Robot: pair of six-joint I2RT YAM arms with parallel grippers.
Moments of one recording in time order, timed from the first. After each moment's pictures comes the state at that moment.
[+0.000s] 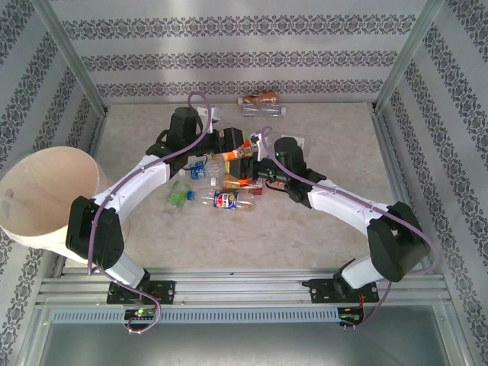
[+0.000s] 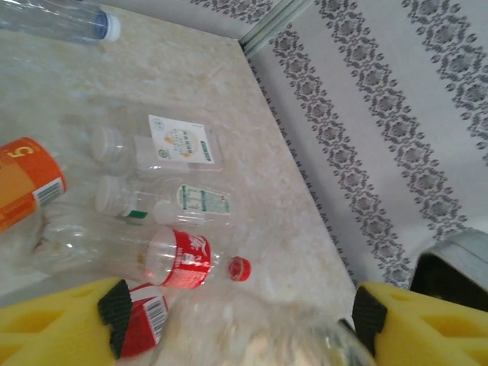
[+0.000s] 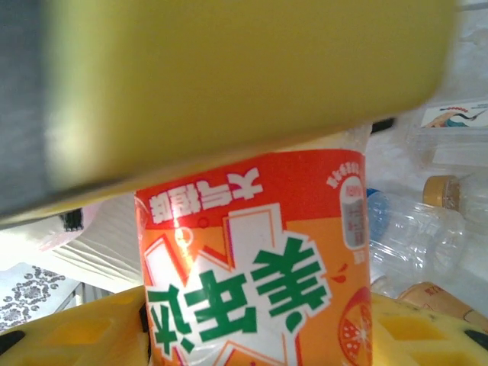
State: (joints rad) left arm -0.39 1.59 1.27 -0.11 0.56 -0.62; right arm 0.61 1.48 0.94 0.26 -0.51 0.52
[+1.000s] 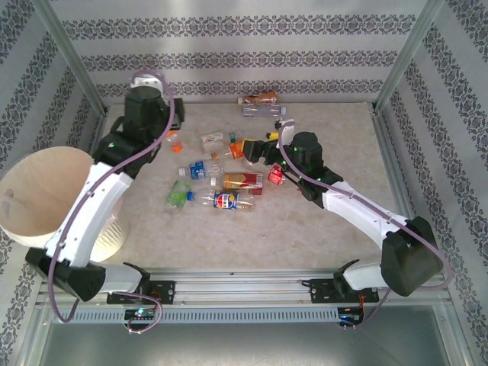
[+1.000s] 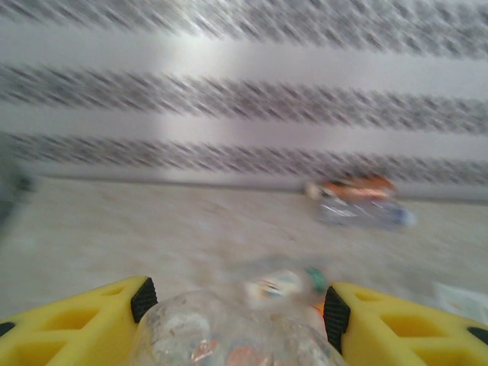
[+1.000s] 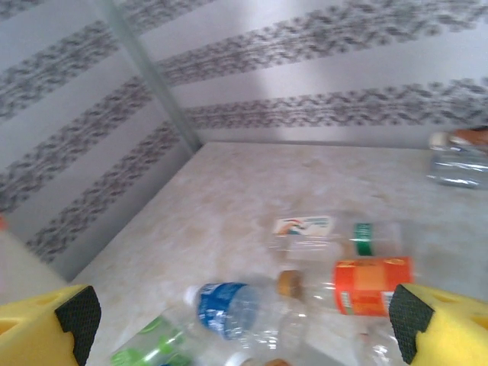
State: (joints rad) left arm -0.37 1.32 1.61 -0.66 -0.43 -0.21; right arm 0.51 1.36 0.92 0.26 -0.19 0.42
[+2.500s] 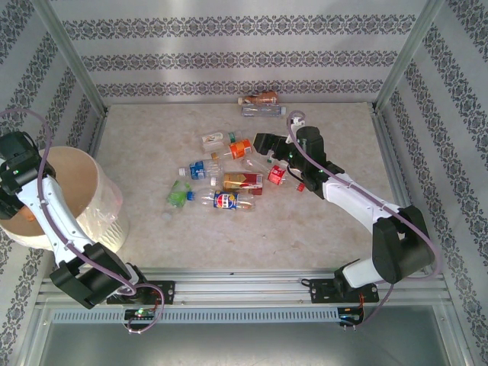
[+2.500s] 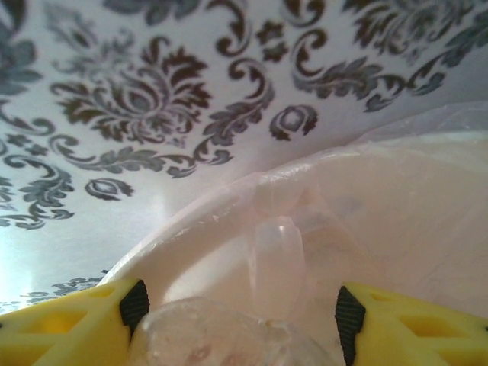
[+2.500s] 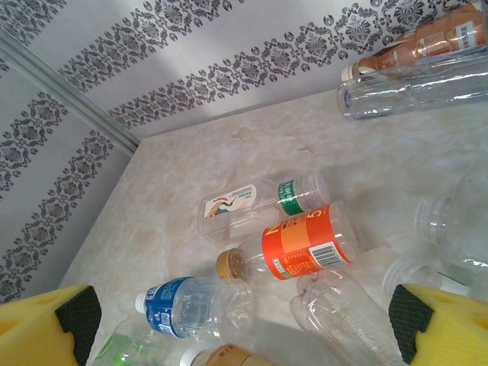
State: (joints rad) left arm 0.76 1.26 1.40 -1.02 -0.66 -0.29; right arm 0.41 1.45 0.95 0.17 -0.19 0.58
